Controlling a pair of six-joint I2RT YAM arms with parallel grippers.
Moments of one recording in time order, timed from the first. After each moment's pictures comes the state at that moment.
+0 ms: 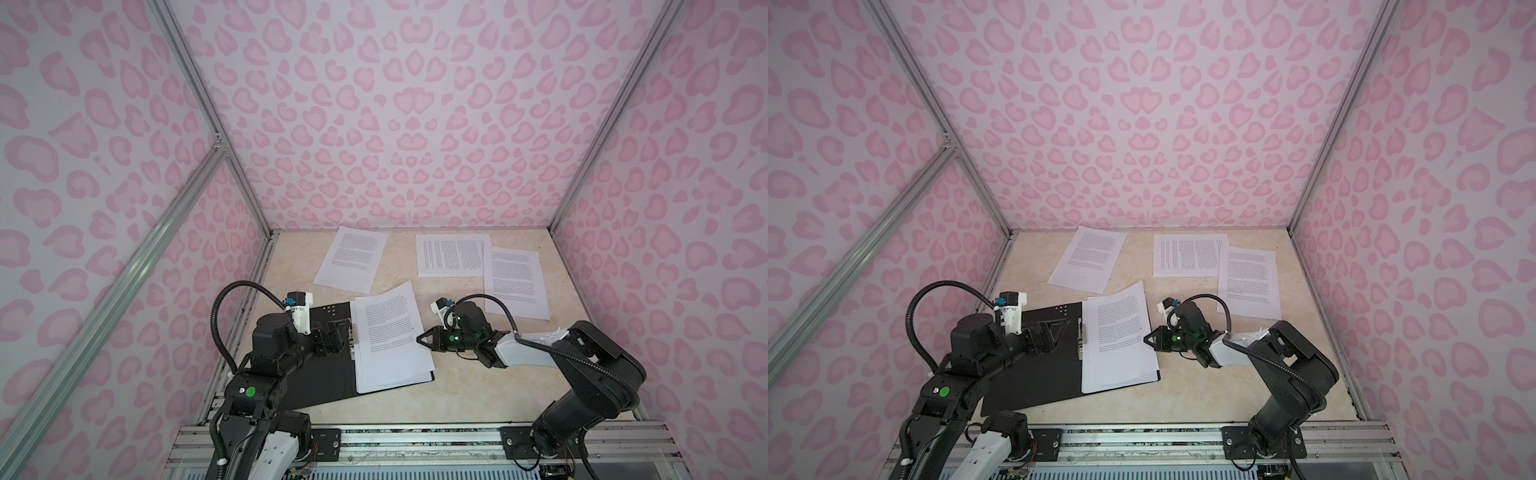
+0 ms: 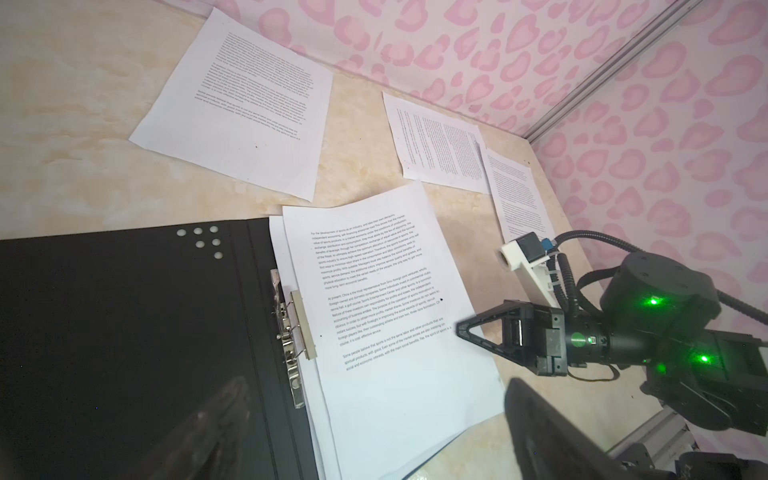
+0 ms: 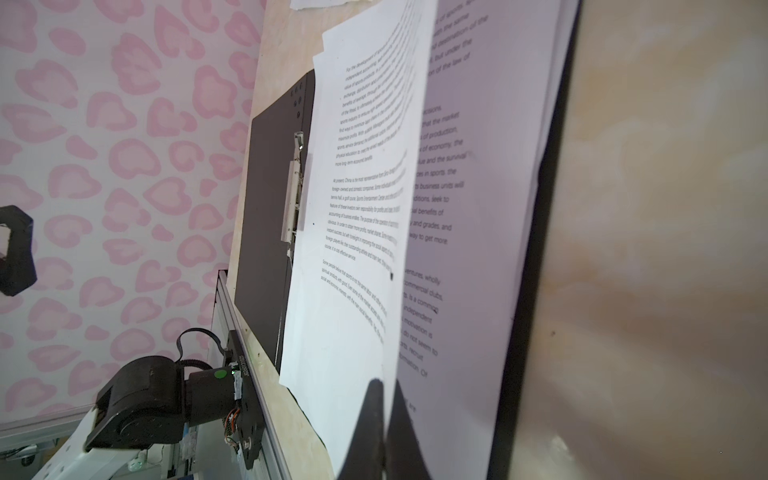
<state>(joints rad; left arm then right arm) -0.16 0.56 0.70 -0.68 0.31 -0.37 0.64 1.62 0.55 0.42 -0.53 0.80</state>
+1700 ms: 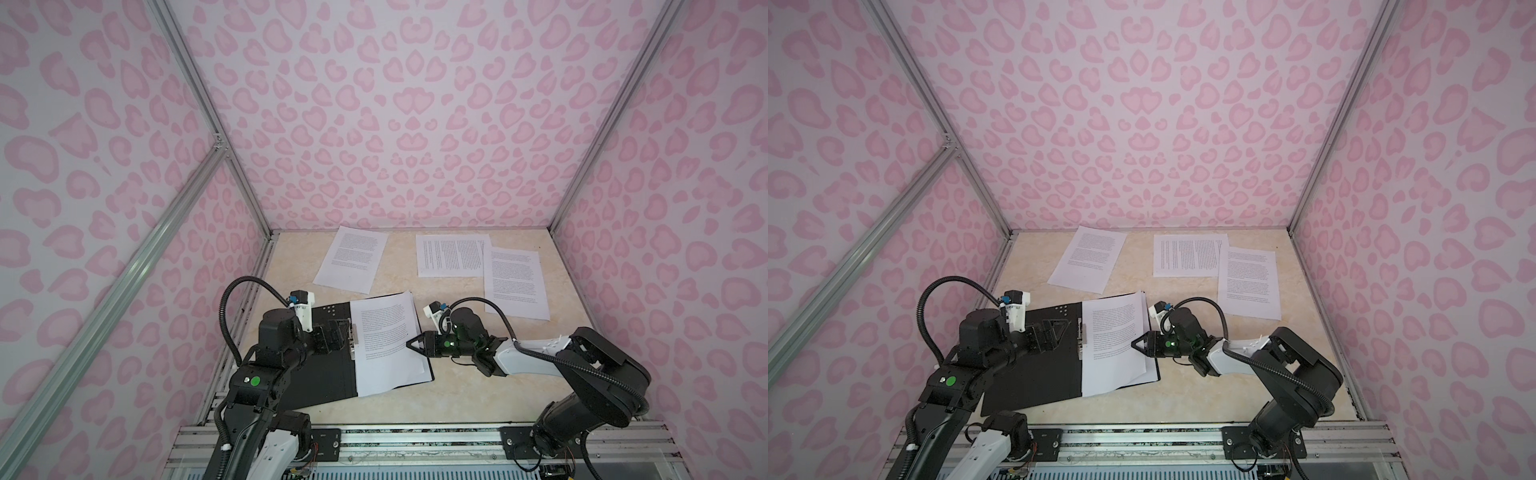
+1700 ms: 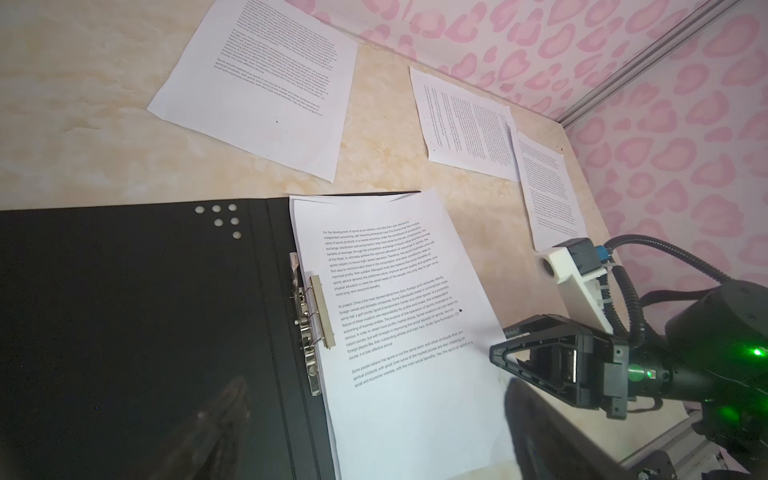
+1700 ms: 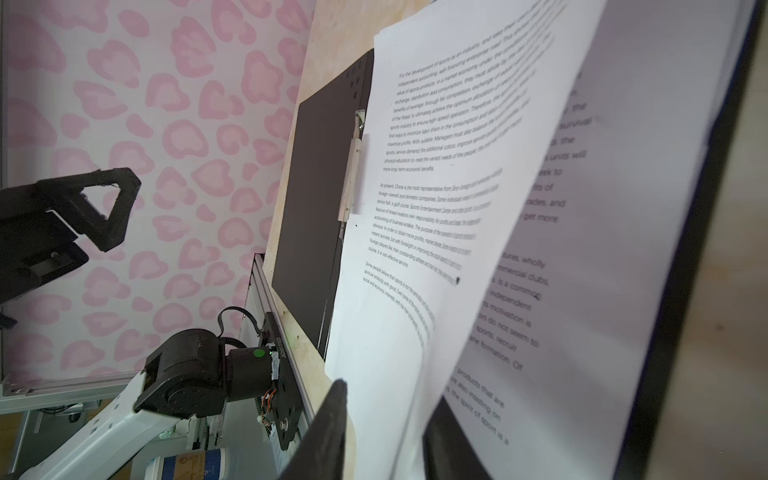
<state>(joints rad) -0.16 0.62 0.70 -0.70 0.29 -0.37 0.74 1.58 0.54 0.50 -0.52 0.86</state>
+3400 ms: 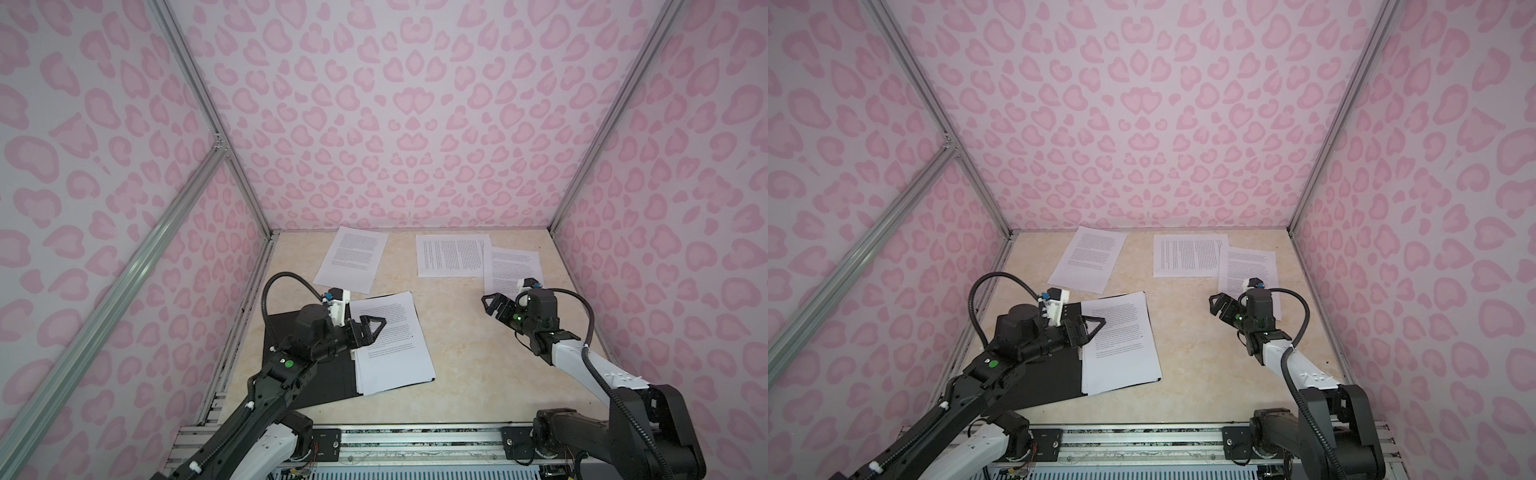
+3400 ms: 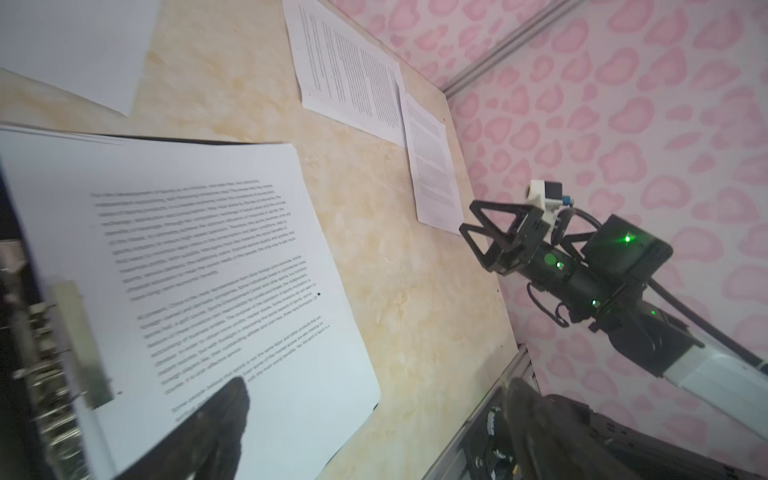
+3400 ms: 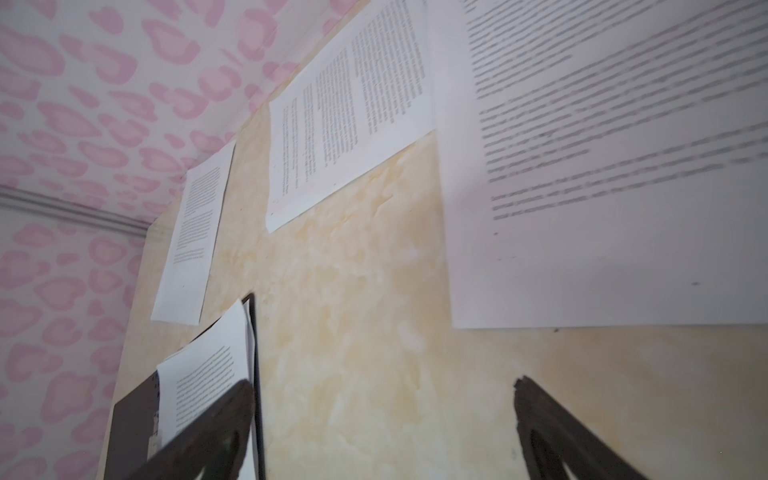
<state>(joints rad) -0.51 0.91 0.58 -0.19 0.40 -0.70 0.03 1.24 0.50 0.10 -0.24 0.65</state>
